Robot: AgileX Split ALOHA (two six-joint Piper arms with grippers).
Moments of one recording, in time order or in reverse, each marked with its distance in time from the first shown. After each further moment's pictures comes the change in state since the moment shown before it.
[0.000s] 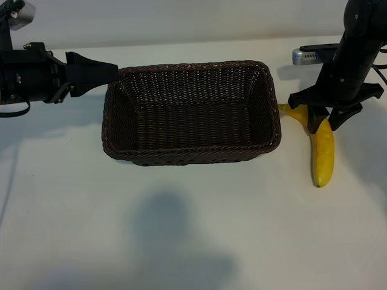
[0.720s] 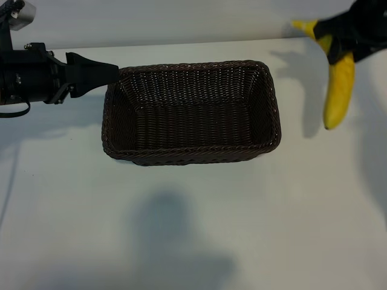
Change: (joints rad) left arm 0.000 0.000 0.000 0.000 -0.018 -0.001; right arm -0.036 -0.324 -0.073 0.075 0.025 -0.018
